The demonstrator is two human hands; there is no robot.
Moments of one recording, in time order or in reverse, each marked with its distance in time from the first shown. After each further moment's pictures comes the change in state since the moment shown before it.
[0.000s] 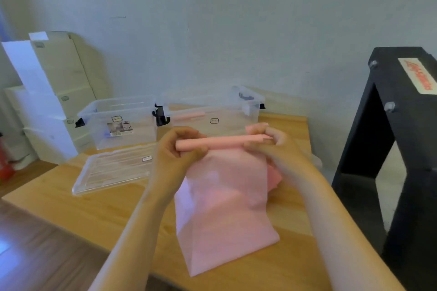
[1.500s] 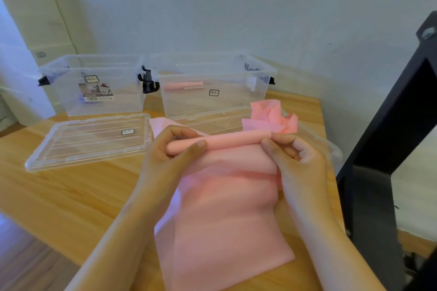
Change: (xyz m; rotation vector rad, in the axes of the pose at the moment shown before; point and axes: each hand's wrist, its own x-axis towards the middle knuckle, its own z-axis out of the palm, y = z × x) left_hand -0.016 -0.052 0.008 -0.146 0.022 -0.286; right_hand -0.005 0.068 0.010 0.092 0.382 -0.144
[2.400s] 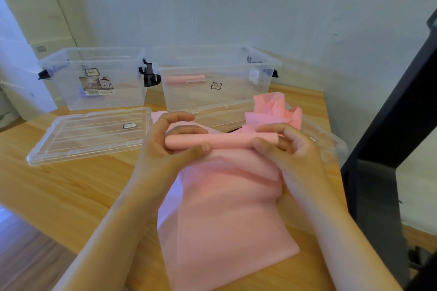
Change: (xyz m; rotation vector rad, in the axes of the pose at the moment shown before) left_hand -0.003 0.008 -0.006 -0.030 -0.050 -0.016; right_hand -0.002 -0.011 0.003 -0.005 -0.254 0.098
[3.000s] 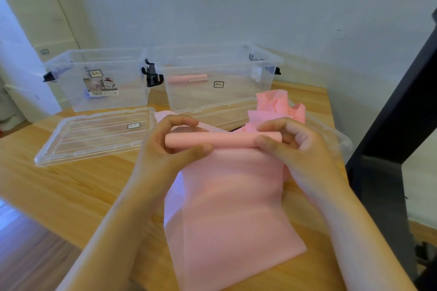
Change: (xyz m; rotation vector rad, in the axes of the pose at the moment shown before) left_hand -0.003 0.008 -0.007 0.087 0.003 0.007; right_hand 0.001 -0.008 -0.003 -0.054 -0.094 -0.046
